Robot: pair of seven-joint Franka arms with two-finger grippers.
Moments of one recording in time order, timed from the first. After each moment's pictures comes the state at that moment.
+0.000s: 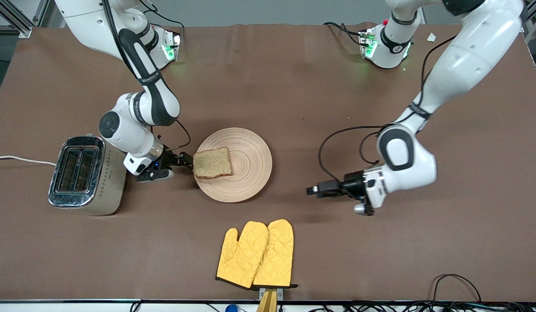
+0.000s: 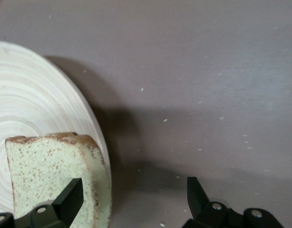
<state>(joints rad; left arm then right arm) 0.28 0.72 -0.70 -1.69 -0.93 2.41 0.39 0.42 0.38 -0.10 -2.17 0.51 2.62 -0.19</state>
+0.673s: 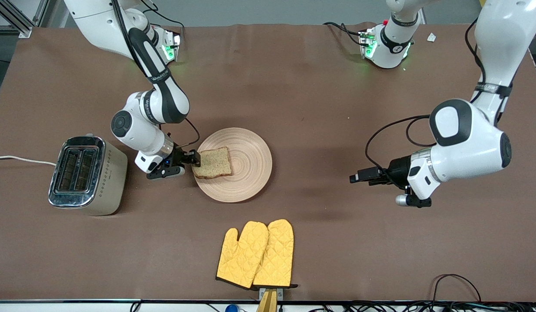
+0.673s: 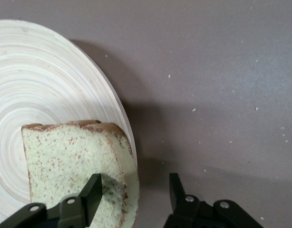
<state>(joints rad) 0.39 0.46 -0.70 -1.70 -0.36 2.15 -0.10 0.46 0.38 -0.10 -2.16 0.53 2.59 -0.19</state>
